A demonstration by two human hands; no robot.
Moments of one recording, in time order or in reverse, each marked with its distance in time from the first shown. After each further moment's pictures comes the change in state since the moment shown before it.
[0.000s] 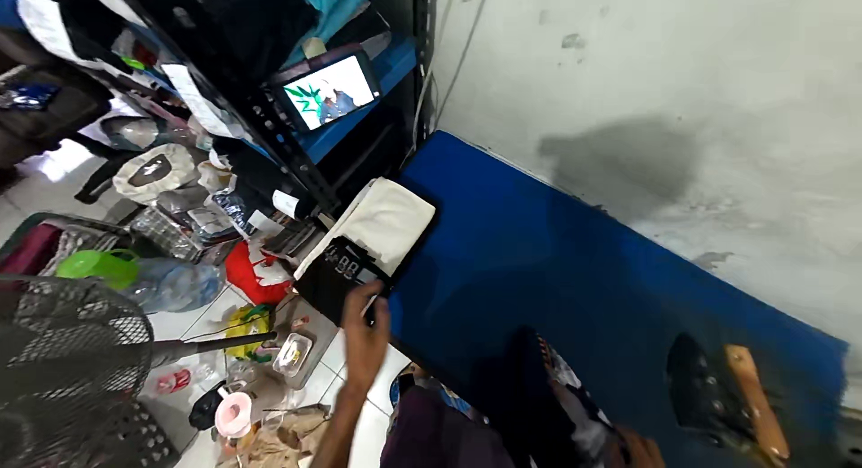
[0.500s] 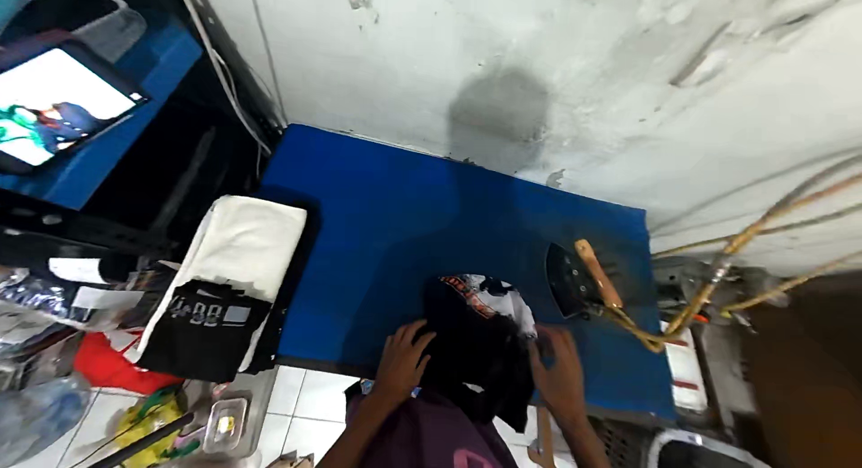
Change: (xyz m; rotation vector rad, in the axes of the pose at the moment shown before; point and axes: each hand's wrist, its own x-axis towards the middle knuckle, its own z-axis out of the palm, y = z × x) left_hand -0.102 0.010 0.178 0.362 -0.991 0.354; right_hand 0.020 0.018 -0.035 0.171 0.099 0.109
